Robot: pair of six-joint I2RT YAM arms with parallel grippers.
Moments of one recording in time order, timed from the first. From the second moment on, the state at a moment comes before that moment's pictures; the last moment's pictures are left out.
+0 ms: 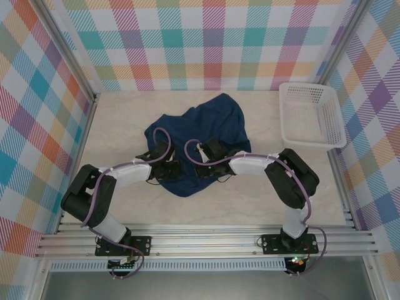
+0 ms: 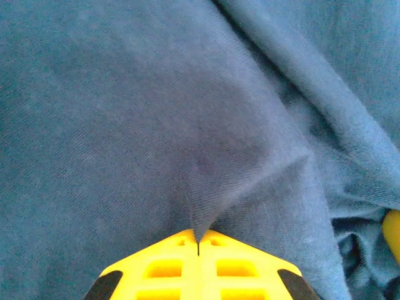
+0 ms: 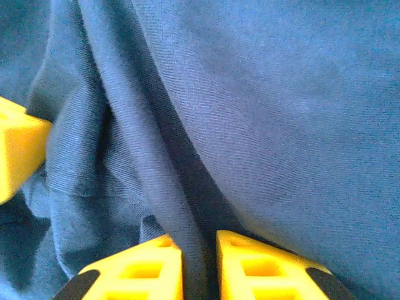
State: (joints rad) left arm -0.49 1.56 0.77 -0.26 0.08 -0.58; right arm 0.79 1.85 1.07 -0.21 -0.15 0.37
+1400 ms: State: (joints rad) left arm -0.67 1.39 0.79 -0.16 0.23 -0.35; right arm 0.57 1.45 1.00 -0.38 -0.49 0.38
